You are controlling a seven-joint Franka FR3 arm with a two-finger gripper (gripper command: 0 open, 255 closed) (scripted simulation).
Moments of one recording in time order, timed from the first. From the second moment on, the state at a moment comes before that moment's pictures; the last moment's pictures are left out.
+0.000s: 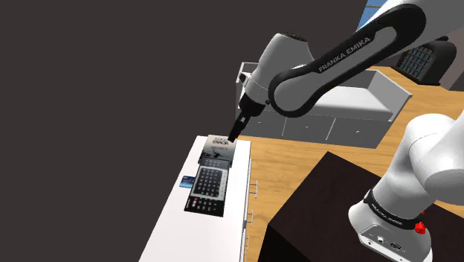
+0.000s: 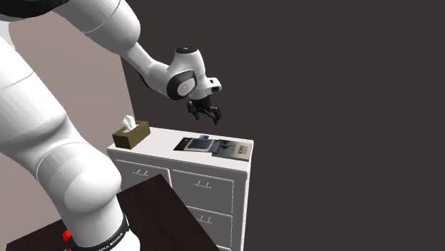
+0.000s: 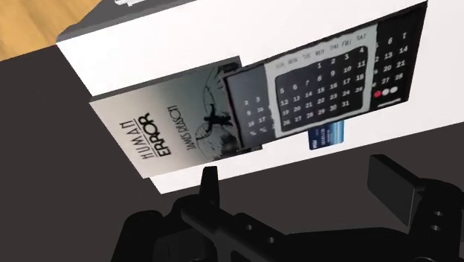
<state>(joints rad) 0.27 -0.24 0.10 -2.62 0.24 2.77 -0.27</state>
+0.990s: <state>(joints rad) 0.37 0.36 0.21 -2.32 0.35 3.23 -0.42</state>
